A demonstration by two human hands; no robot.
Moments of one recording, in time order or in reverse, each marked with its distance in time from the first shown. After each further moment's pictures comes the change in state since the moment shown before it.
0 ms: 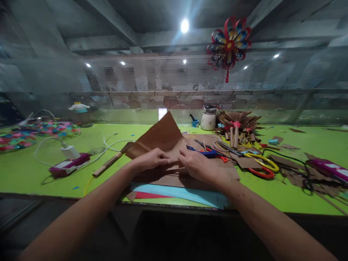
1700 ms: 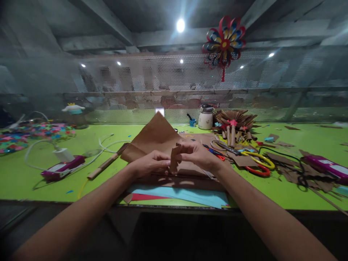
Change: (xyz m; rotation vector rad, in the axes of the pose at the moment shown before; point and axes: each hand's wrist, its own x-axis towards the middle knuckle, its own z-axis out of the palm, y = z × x) left_hand -0.005 0.010 0.013 -0.487 -0.173 0.118; right_hand 0.005 0.013 -0.009 1.276 0.090 0.109
